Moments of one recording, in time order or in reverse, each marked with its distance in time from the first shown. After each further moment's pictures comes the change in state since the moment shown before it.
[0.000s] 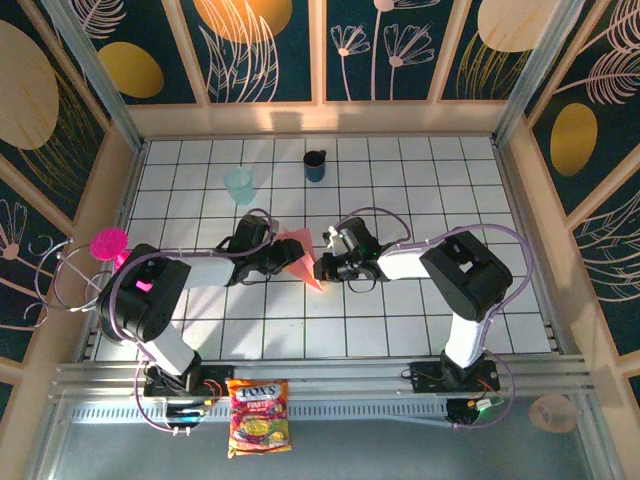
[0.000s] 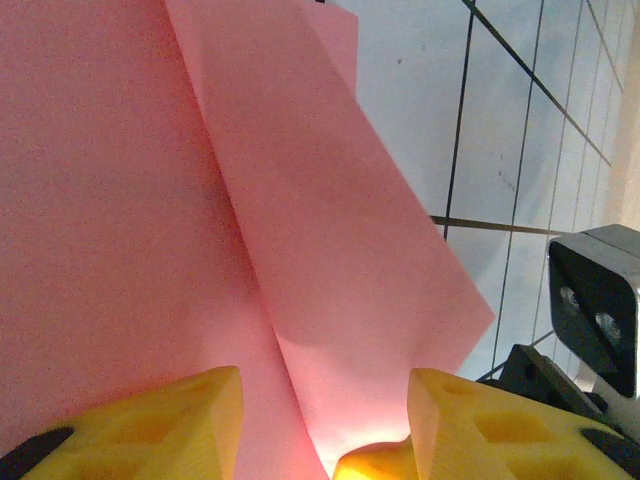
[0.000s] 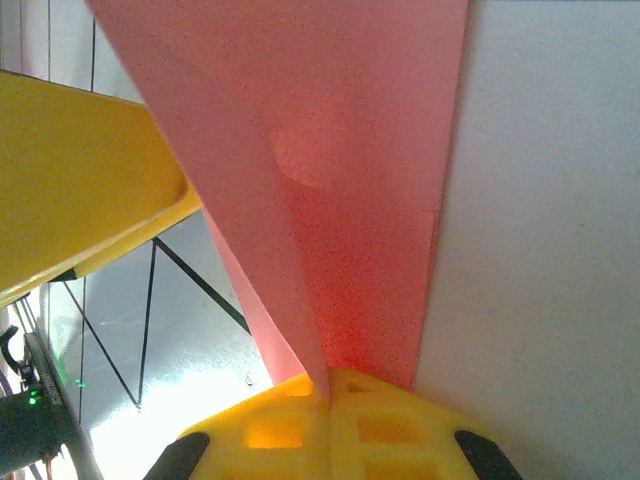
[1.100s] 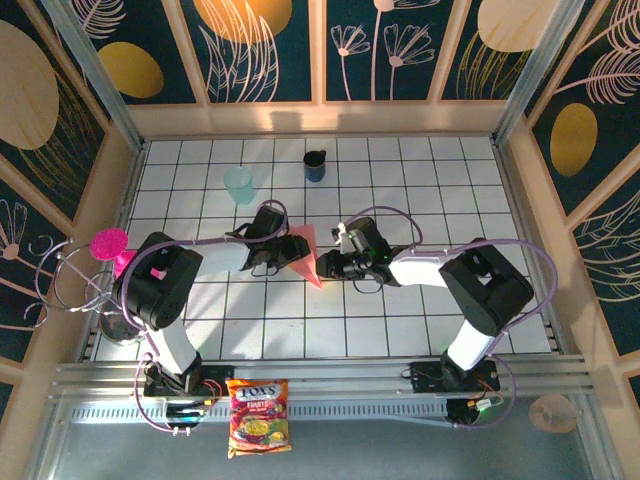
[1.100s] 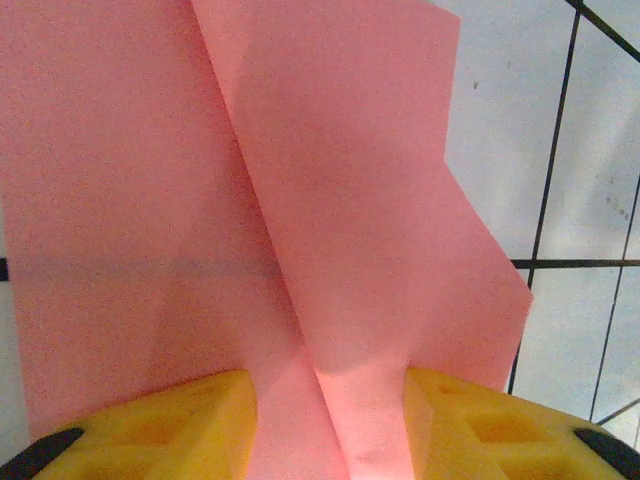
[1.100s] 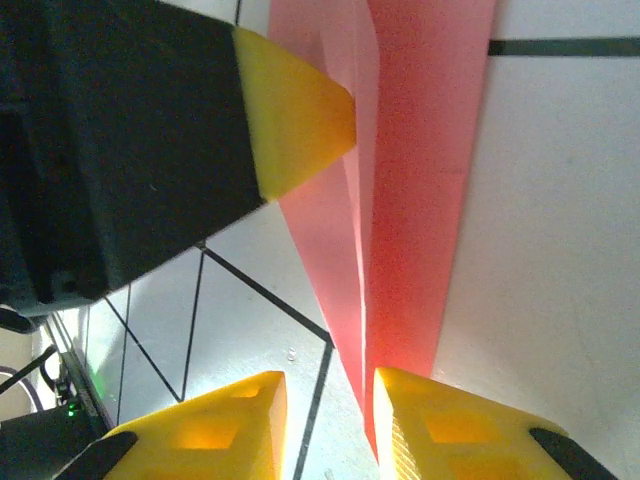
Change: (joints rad) left arm -0.049 0.105 0.196 -0.266 -0.167 0.079; right arm -0.010 -0.135 -0.081 0.023 0.051 0.061
